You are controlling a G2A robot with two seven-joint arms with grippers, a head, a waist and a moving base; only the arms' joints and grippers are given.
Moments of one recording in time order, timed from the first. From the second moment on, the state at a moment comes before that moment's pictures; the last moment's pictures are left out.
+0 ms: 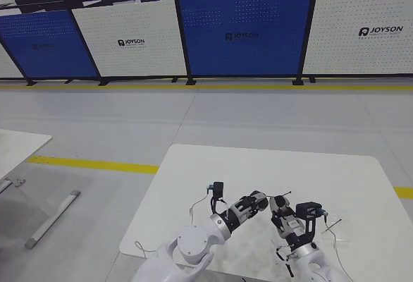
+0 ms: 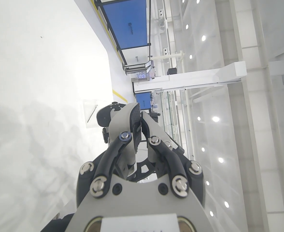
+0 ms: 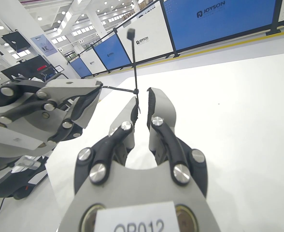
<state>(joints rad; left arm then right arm) 1.40 -1.26 -1.00 -1.71 -0.30 0.03 -0.17 -1.55 -1.32 1.15 -1.66 -0.94 -0.15 -0.03</state>
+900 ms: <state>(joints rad) 1.43 -1.26 -1.01 -1.73 -0.32 -0.02 -0.17 -1.54 -1.33 1.14 -1.63 -0.94 -0.15 -0.03</state>
